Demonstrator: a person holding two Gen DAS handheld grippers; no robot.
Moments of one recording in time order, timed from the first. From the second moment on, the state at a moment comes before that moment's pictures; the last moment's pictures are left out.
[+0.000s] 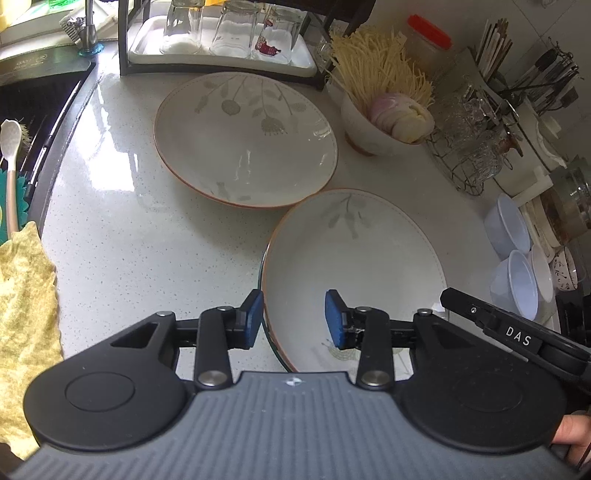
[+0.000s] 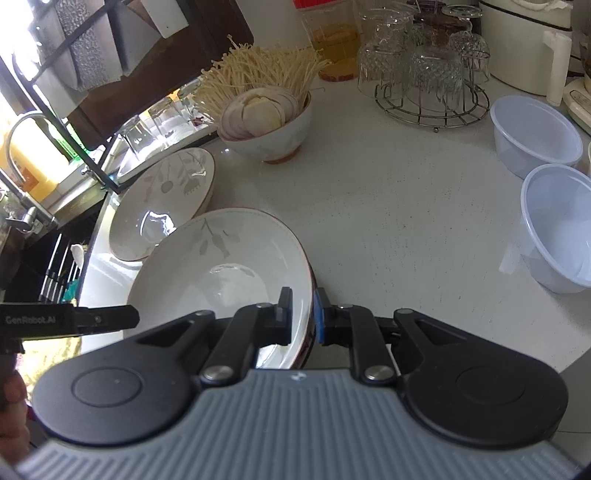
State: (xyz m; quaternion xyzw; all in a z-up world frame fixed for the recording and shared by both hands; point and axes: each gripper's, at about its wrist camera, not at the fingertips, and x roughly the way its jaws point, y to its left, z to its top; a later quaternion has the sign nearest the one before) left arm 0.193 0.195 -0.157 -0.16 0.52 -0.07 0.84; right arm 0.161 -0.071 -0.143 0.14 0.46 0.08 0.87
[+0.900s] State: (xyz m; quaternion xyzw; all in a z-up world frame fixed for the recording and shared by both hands) left arm 0.113 0.134 -0.035 -0.11 0.41 -0.07 0.90; right arm 0.102 -0.088 -0.032 0.11 0.35 0.19 0.91
